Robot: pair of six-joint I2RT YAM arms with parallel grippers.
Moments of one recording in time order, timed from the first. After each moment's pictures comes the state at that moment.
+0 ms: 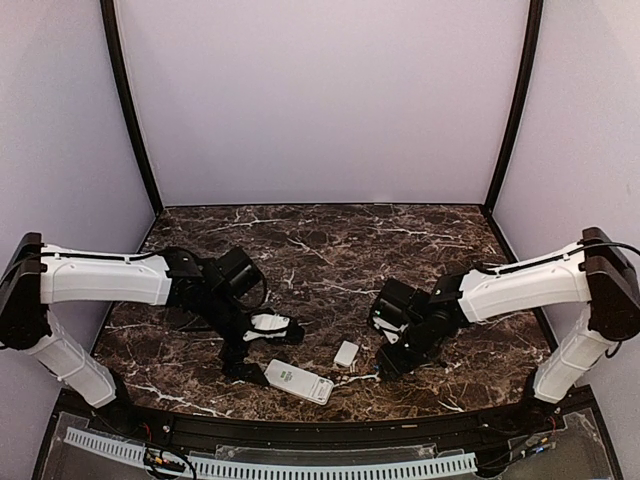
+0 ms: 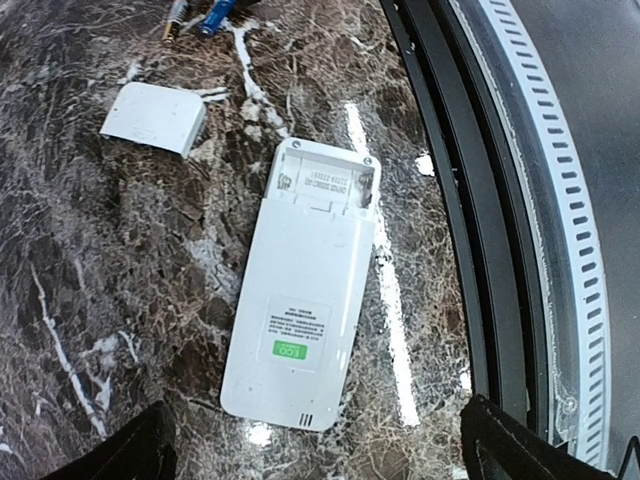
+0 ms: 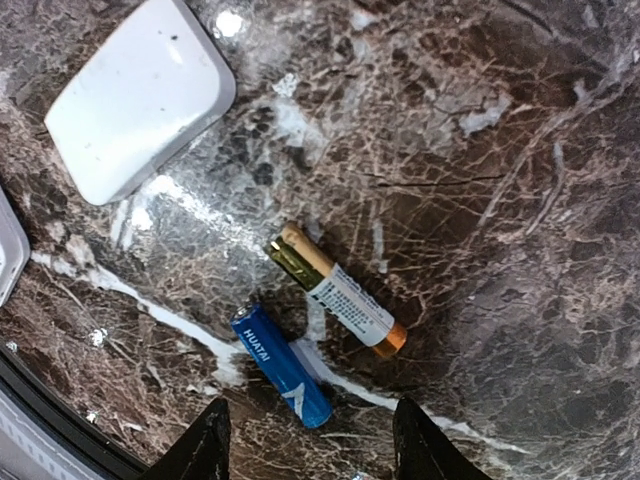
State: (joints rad) left arm -0.89 1.49 0.95 -0.68 0.46 0.71; right arm 1.04 1.58 0.90 -0.67 -0.05 0.48
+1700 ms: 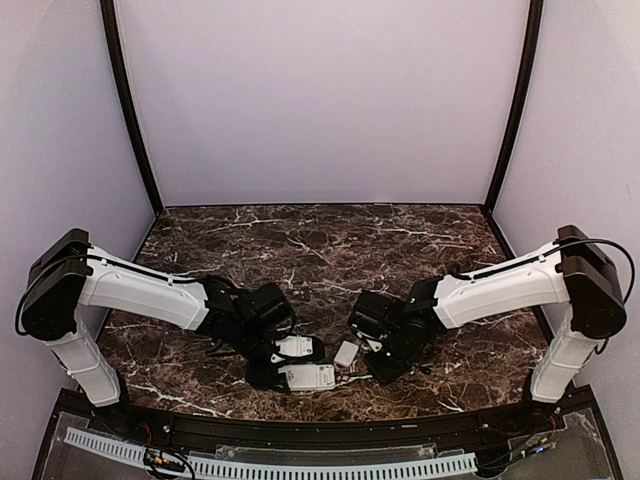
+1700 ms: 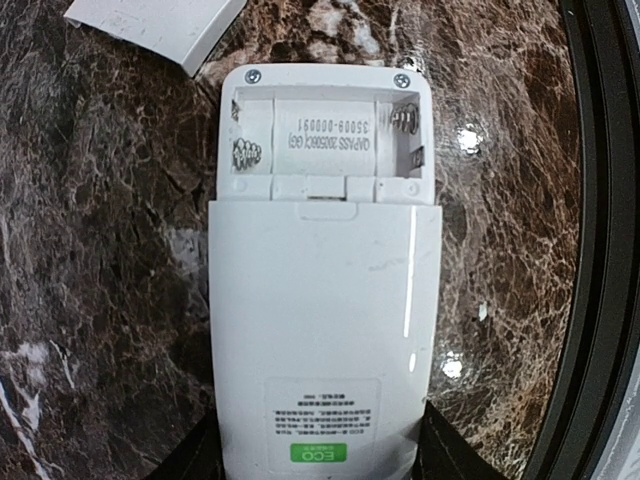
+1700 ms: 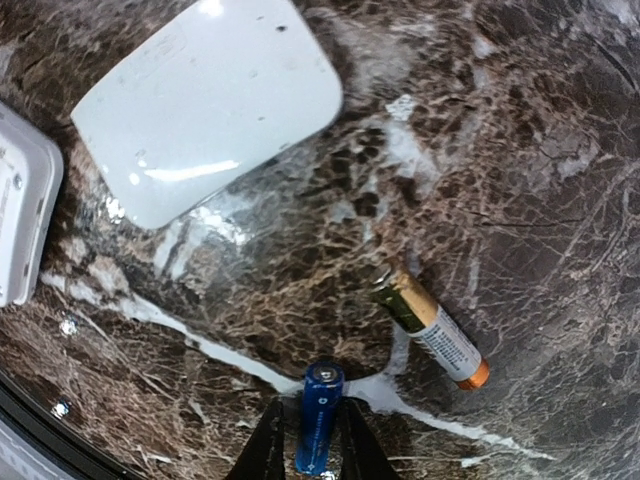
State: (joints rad) left arm -1.04 1.69 0.92 -0.49 0.21 0.40; right arm 1.13 1.72 1.00 -0.72 0.01 0.50
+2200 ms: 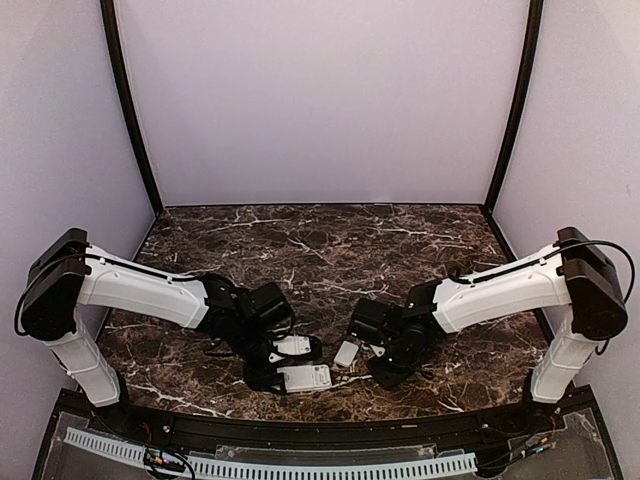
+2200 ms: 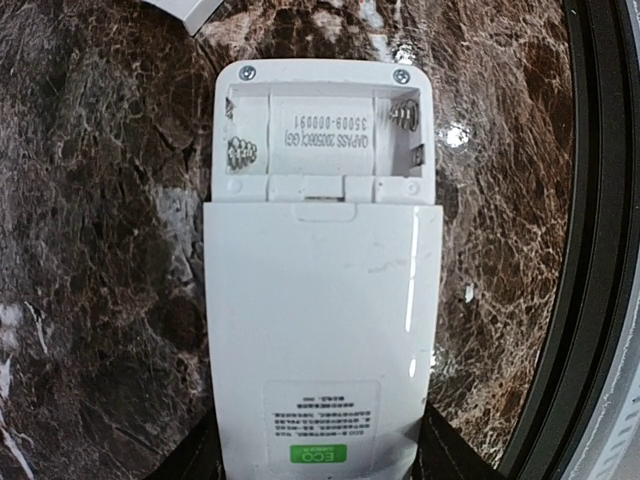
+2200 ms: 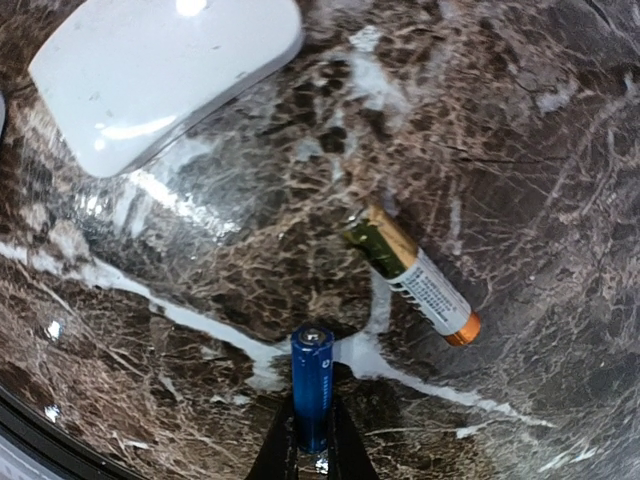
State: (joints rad) left arm -1.04 1.68 0.94 -0.56 0.23 0.31; right arm 1.17 1.72 1.00 -0.78 0.05 0.55
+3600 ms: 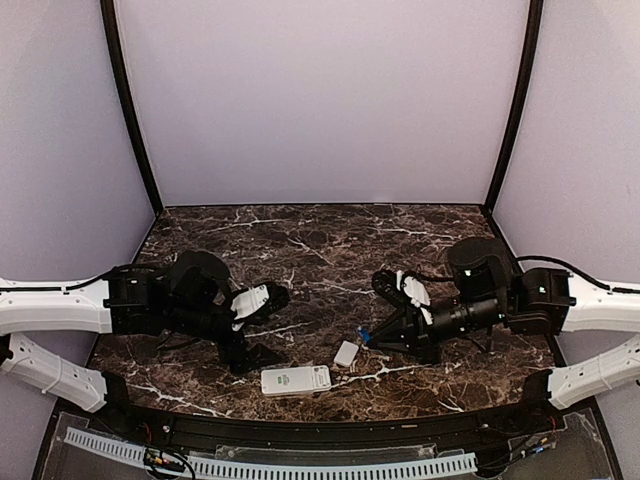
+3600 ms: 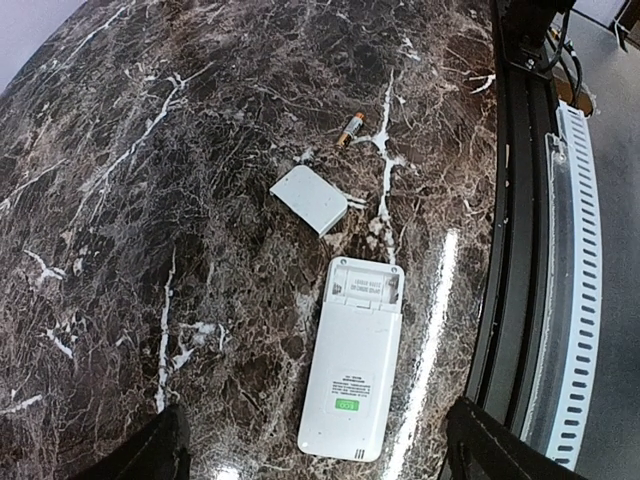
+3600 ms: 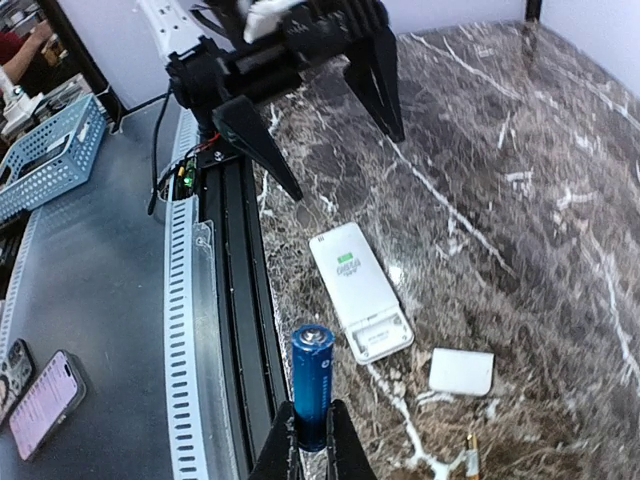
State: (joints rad) left arm -1.05 1.16 0.78 -0.41 0.14 0.13; right arm 1.13 1.04 0.80 -0.35 -0.33 0.02
